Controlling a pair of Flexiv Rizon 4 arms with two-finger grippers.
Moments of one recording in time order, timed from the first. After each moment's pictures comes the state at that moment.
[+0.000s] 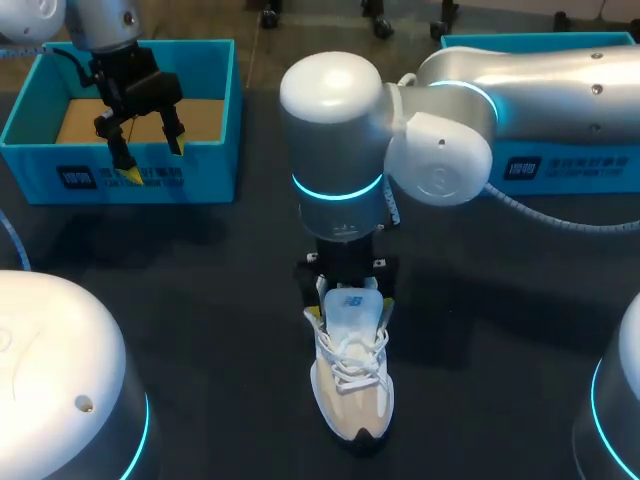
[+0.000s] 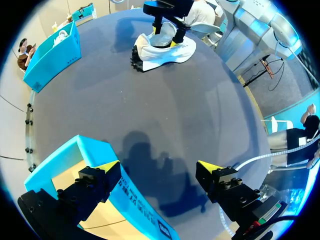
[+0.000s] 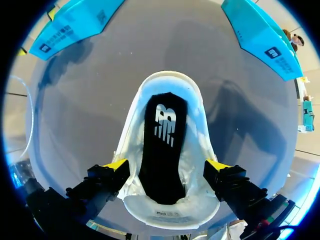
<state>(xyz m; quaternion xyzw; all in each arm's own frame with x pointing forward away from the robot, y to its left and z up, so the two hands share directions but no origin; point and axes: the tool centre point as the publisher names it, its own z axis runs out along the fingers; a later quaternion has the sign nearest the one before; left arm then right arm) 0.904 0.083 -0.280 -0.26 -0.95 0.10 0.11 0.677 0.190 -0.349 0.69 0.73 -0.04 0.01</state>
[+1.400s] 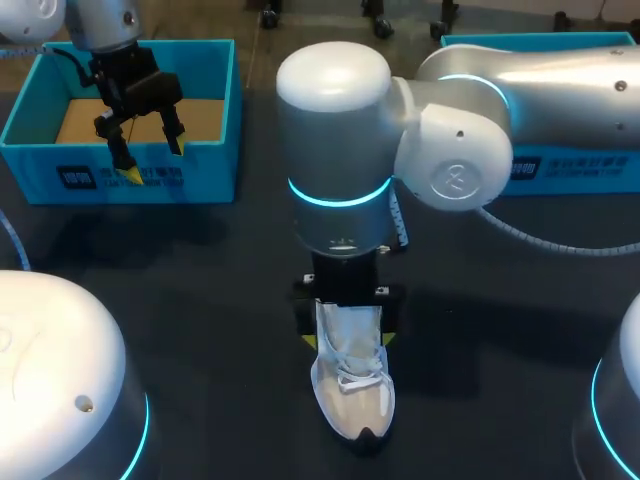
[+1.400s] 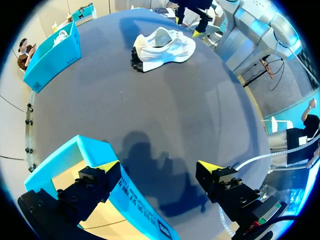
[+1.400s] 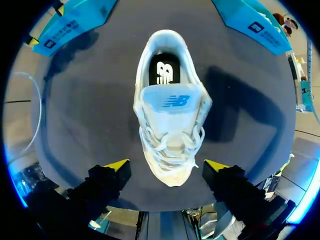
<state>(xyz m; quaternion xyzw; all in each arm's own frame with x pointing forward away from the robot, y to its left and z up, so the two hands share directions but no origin) 0.904 0.083 -0.280 -0.26 -0.95 0.10 0.11 0.596 0.195 -0.302 0.72 0.69 -0.06 -0.02</state>
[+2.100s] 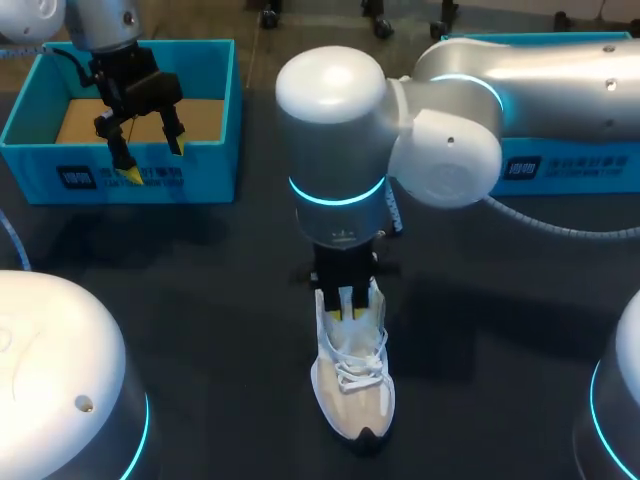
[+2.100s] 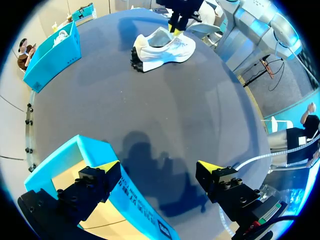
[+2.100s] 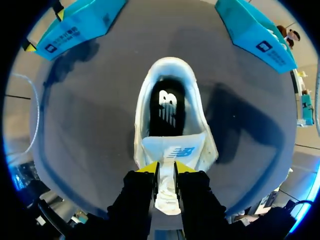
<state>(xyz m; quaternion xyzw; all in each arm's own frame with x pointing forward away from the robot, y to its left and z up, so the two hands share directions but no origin) 0.904 0.083 -0.280 -0.26 -0.95 0.10 0.11 0.654 0.198 -0.330 0.70 0.72 -0.02 0.01</state>
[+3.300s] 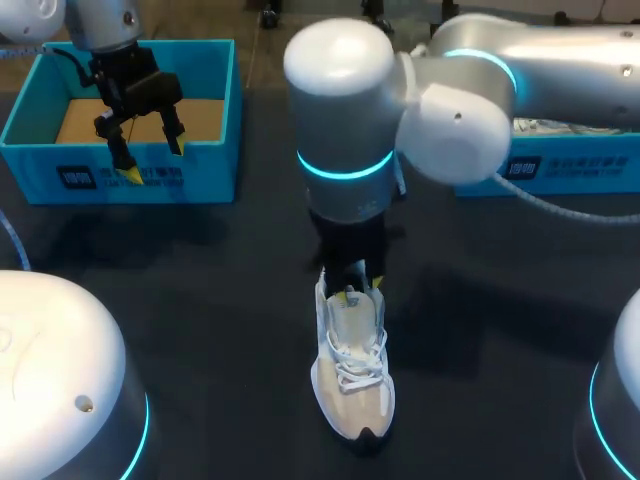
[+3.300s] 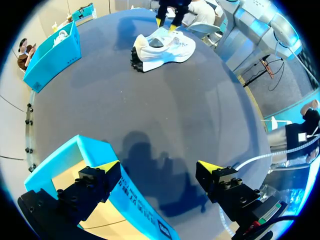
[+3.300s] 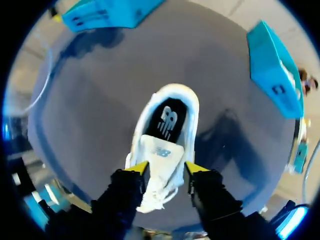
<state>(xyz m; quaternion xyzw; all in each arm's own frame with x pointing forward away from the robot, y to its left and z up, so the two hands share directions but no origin) 0.904 0.083 -0.280 -0.26 -0.95 0.10 0.11 0.678 0.179 -0.296 0.55 0.84 -0.02 0.03</state>
